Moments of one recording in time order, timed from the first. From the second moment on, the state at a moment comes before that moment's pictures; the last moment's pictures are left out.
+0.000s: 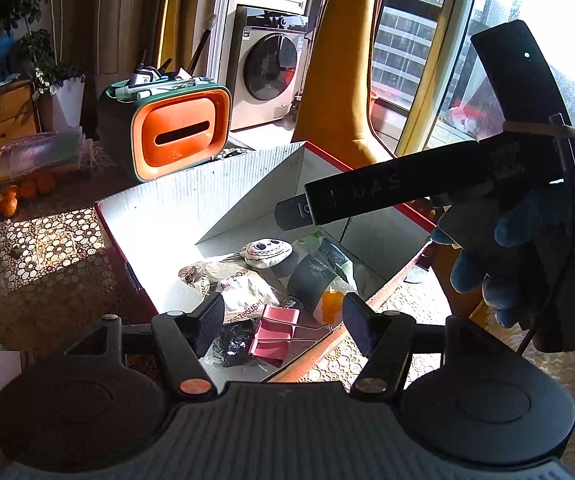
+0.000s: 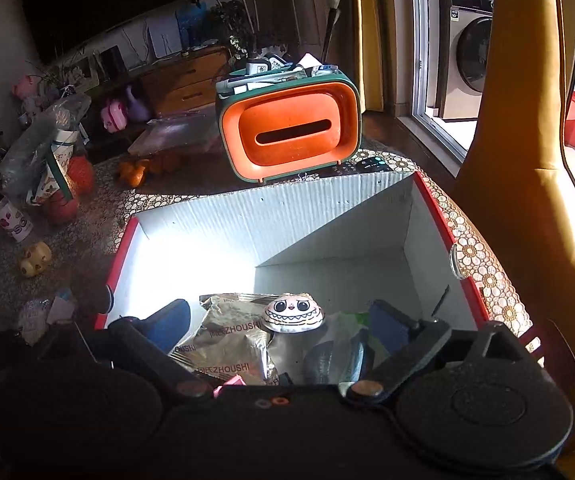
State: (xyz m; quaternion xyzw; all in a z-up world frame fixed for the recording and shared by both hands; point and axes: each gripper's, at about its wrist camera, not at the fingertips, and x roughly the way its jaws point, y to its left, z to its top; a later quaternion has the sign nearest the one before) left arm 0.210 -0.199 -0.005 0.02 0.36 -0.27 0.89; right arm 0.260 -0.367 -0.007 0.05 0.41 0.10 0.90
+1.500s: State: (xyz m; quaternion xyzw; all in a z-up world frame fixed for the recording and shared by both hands) left arm 0.120 0.044 0.004 -0.05 0.30 -0.09 0.95; right arm 0.127 -0.183 0.031 -0.01 0.29 0.22 0.93
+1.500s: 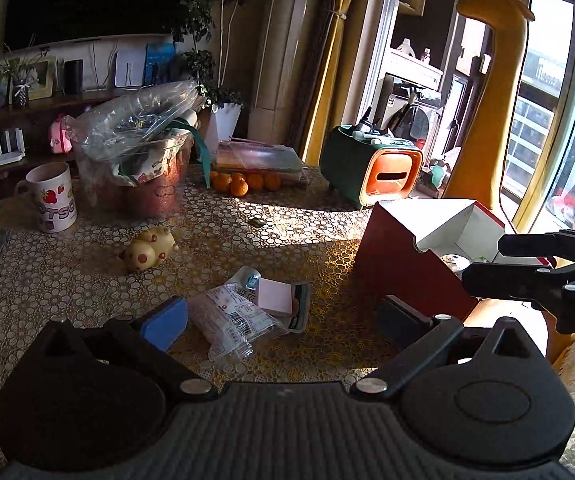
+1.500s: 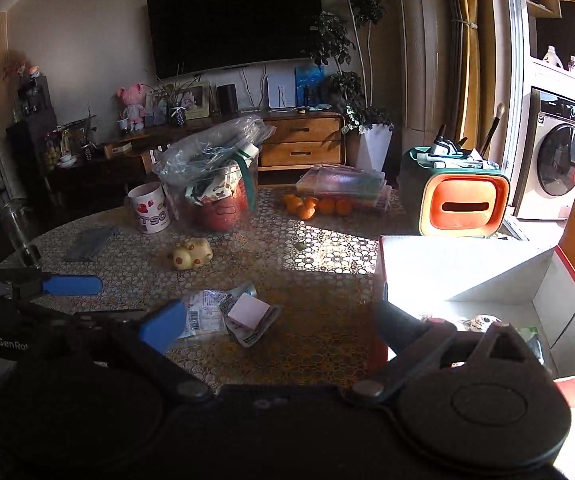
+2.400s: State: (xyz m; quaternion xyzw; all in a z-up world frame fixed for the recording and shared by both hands) left arm 0.209 0.126 -0.046 0.01 0.33 -0.04 0.94; right arm 0.162 -0.082 -0.032 -0.07 0.30 0.26 0.91
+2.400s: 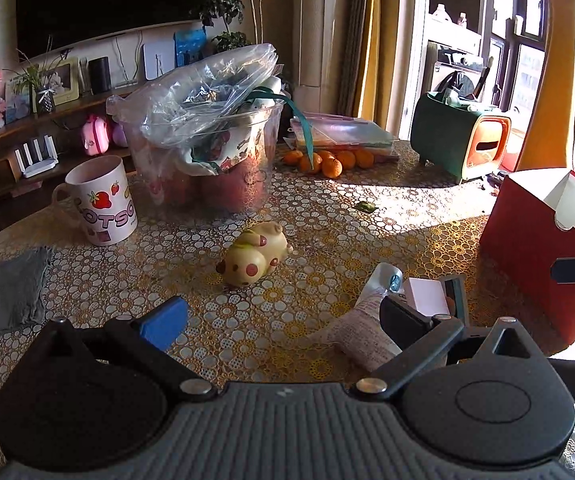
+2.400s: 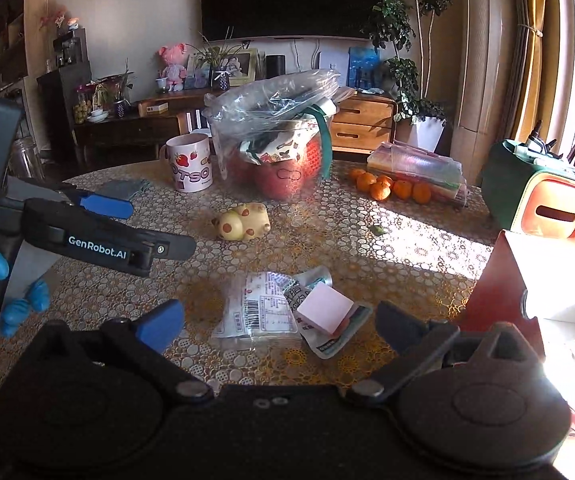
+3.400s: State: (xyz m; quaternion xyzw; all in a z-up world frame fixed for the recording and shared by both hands) left arm 0.323 0.148 -0.110 0.05 0.33 -0.04 0.94; right arm 0.216 -0.013 -0.103 -0.09 0.32 0.27 0.90
